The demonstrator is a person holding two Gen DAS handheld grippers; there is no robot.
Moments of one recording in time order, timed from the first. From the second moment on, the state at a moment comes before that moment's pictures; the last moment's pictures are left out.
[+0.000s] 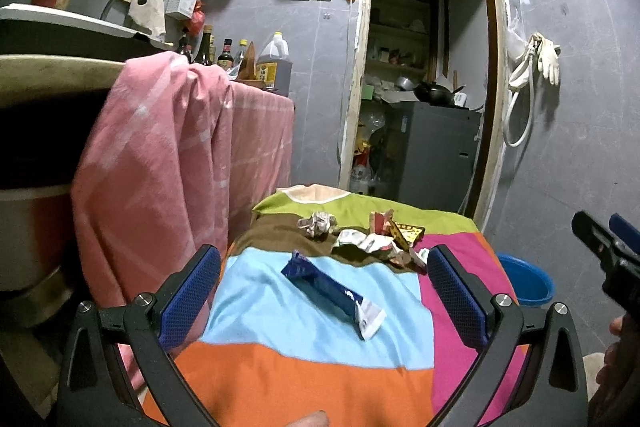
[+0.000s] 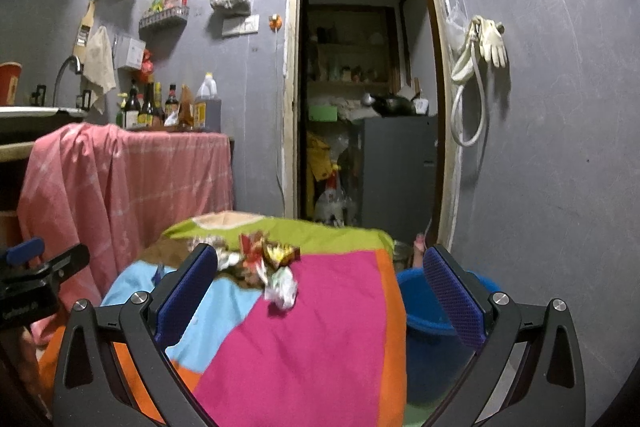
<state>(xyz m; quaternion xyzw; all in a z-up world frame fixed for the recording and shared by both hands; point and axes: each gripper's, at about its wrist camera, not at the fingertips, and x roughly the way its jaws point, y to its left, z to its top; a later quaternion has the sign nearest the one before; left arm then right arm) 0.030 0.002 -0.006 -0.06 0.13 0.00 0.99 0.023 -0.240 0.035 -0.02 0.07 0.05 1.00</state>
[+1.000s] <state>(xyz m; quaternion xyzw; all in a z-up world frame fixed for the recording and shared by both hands) 0.151 0.023 -0.049 -0.09 0.31 0.01 0.95 0.182 -0.226 -0.024 -0.03 0.24 0.15 0.96</state>
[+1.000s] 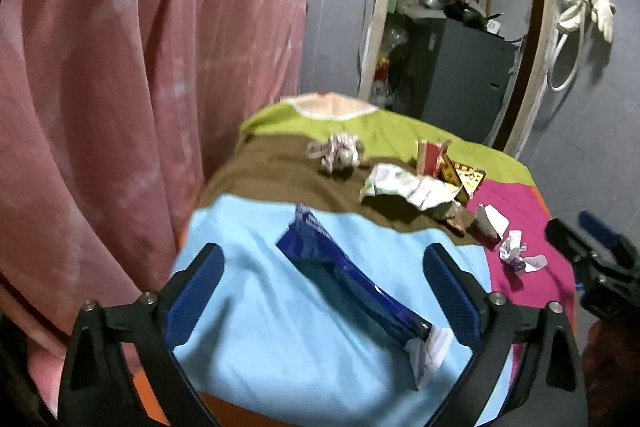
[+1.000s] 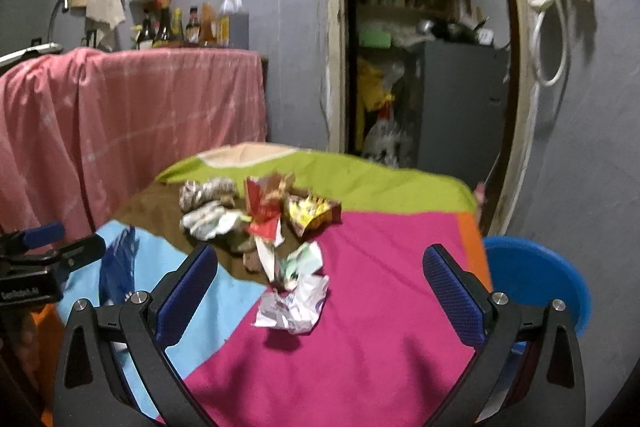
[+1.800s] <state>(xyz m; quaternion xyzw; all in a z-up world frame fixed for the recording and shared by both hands) 0.157 0.032 -0.059 -0.21 0.41 -0.05 0.89 0.215 -0.222 -0.065 -0.02 0.39 0.19 0.90</state>
